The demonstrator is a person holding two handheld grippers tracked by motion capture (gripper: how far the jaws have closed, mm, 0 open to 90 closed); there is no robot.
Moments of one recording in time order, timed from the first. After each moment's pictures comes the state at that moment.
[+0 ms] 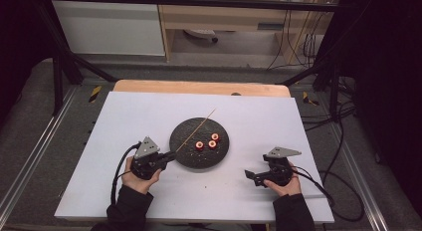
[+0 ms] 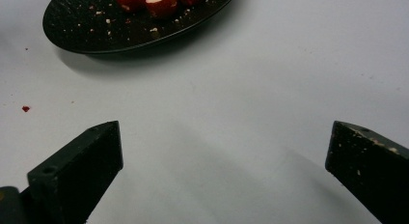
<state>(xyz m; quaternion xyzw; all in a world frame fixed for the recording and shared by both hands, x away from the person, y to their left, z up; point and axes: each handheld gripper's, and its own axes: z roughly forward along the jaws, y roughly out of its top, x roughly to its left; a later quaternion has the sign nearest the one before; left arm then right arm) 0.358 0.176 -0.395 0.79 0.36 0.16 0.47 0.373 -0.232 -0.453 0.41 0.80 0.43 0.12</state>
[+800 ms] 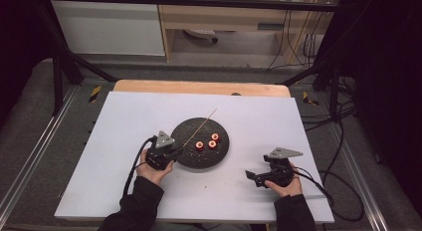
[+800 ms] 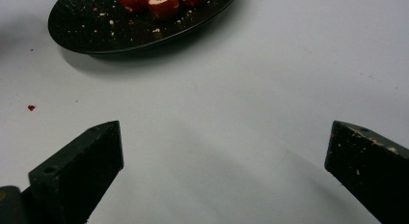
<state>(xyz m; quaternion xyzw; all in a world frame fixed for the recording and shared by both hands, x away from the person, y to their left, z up) 0.394 0.147 -0.417 0.80 0.39 0.18 0.41 0.370 -0.234 -0.452 0.41 0.79 0.43 0.12</state>
